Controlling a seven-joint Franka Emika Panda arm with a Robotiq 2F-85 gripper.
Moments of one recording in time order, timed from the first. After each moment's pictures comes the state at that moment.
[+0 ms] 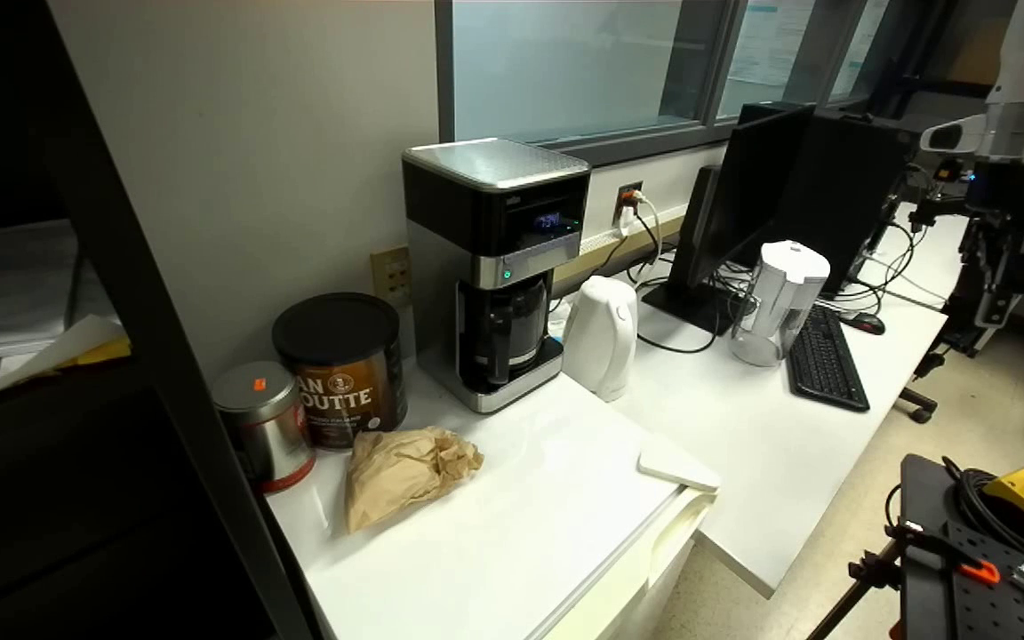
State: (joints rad) arm -0.15 -0.61 -0.26 -2.59 -0.22 1.79 -0.39
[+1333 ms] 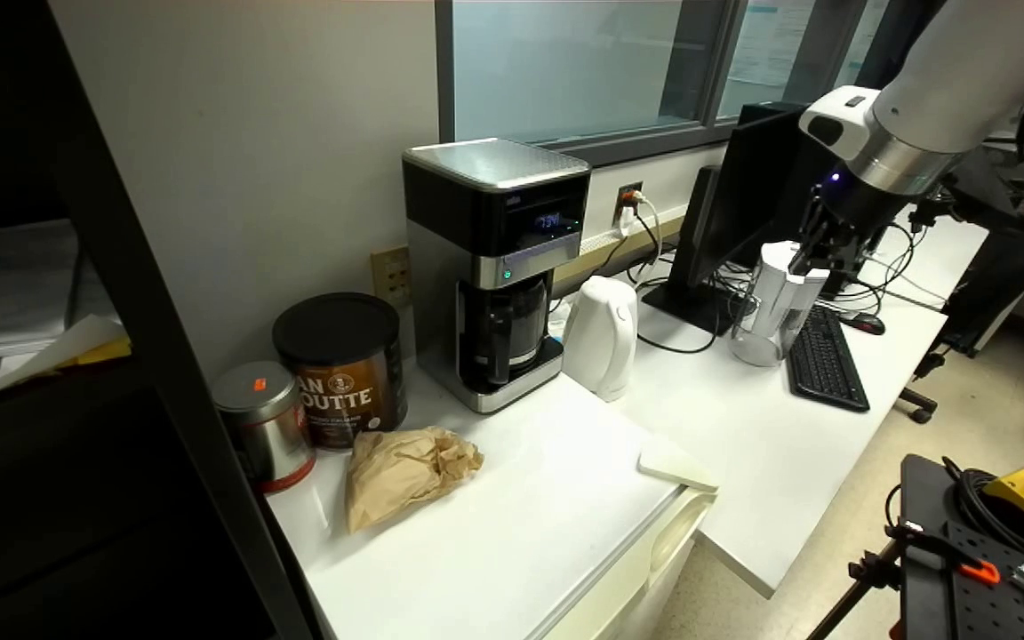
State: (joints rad) arm -0.11 -0.41 -0.02 -2.58 -0.64 2.38 -0.23
